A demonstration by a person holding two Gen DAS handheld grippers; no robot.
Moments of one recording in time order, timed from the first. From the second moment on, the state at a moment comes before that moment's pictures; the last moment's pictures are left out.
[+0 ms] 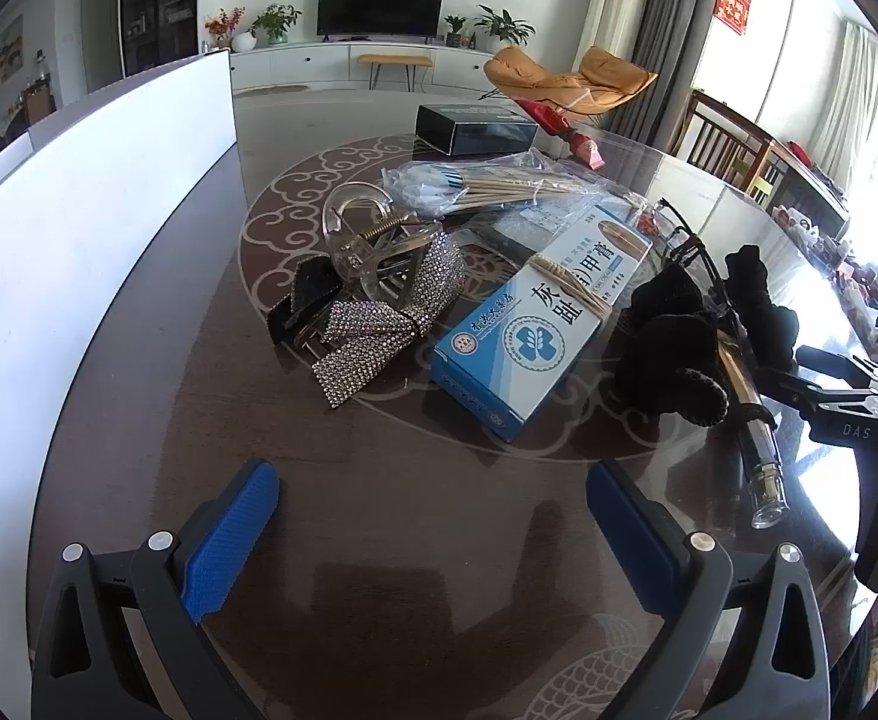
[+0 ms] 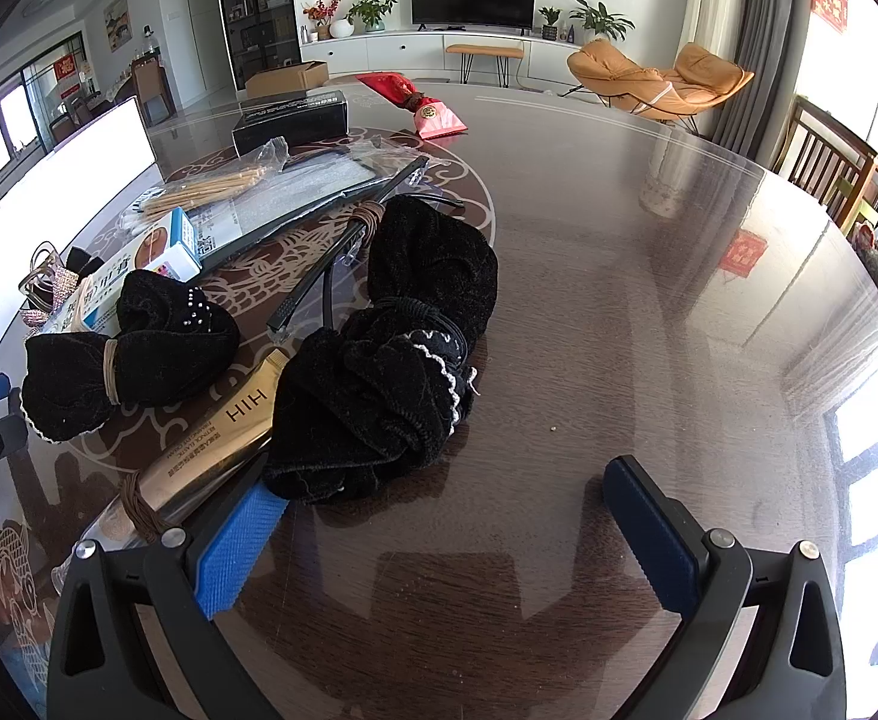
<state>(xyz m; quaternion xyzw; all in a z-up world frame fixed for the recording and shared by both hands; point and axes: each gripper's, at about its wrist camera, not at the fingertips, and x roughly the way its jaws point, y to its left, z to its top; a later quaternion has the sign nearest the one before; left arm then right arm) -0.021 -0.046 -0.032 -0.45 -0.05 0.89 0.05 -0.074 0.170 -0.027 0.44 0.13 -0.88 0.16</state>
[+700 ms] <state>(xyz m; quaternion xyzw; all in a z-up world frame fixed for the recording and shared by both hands) -0.031 -0.070 -0.036 -0.49 -0.04 0.87 -0.03 -0.074 0.170 -0.027 0.44 0.13 -0.88 0.16</state>
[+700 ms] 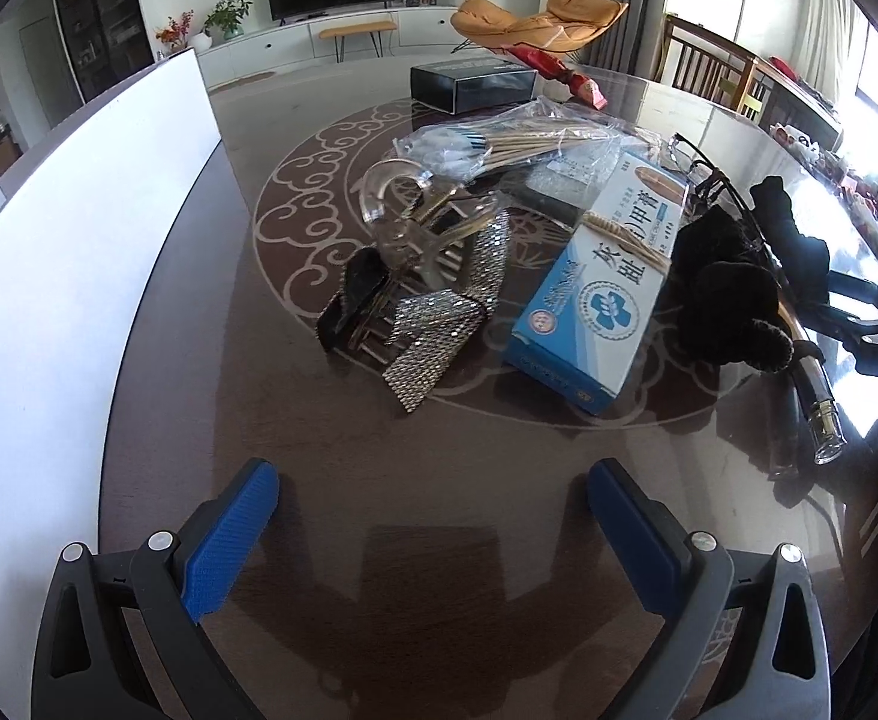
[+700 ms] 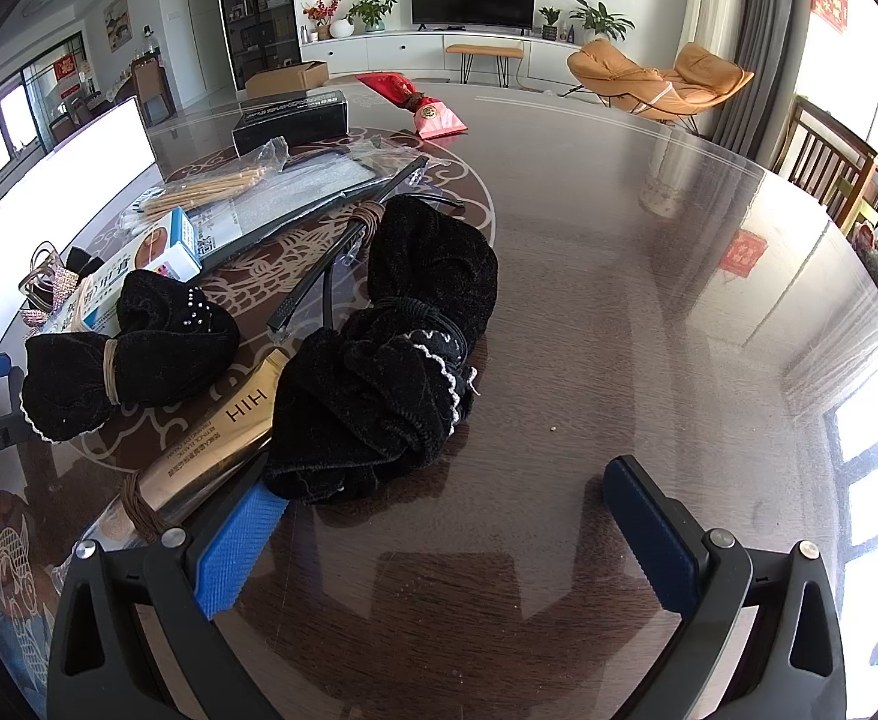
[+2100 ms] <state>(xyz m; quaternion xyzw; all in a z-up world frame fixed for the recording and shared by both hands) -0.064 -0.081 -0.018 -0.48 -0.06 0.87 -0.10 -0.072 0.171 -0.026 0.43 0.12 -0.88 0.16</state>
